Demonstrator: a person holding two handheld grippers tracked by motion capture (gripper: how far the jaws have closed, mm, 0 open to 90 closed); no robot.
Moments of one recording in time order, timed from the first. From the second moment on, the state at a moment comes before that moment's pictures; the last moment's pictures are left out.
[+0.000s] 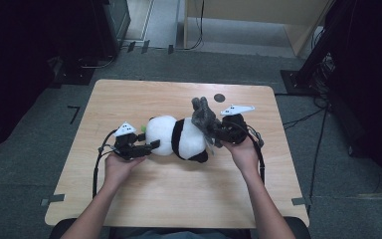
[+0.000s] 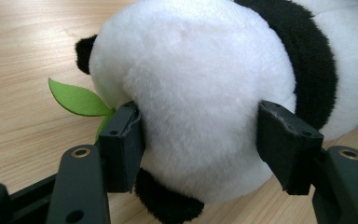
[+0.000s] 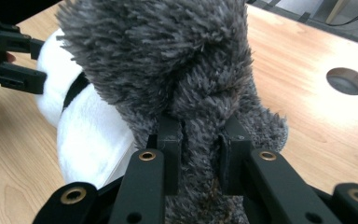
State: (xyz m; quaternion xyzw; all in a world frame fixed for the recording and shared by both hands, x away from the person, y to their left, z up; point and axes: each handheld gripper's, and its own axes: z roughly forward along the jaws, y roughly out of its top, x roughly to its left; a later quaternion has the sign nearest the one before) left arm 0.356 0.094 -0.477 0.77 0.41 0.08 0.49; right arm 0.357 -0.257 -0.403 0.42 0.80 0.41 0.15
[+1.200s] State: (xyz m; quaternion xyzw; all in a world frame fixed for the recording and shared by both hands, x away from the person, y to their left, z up) left arm 0.356 0.095 -0.477 0.77 0.41 0.08 0.49; right arm 0.368 -0.264 -0.470 0.46 0.82 0.34 0.08
